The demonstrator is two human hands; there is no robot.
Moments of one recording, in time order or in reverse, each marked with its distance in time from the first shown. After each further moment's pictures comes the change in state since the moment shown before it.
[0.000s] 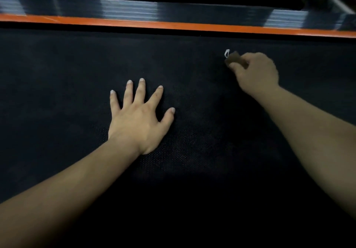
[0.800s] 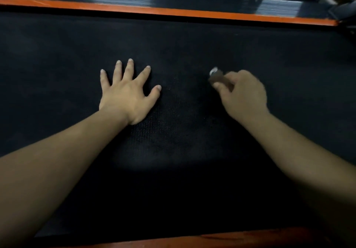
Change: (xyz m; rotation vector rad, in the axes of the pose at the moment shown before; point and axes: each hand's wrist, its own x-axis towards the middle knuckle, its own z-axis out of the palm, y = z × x) left_hand -0.001 0.001 0.000 0.014 0.008 -0.007; right_hand -0.120 -0.007 -0.027 0.016 -0.003 -0.094
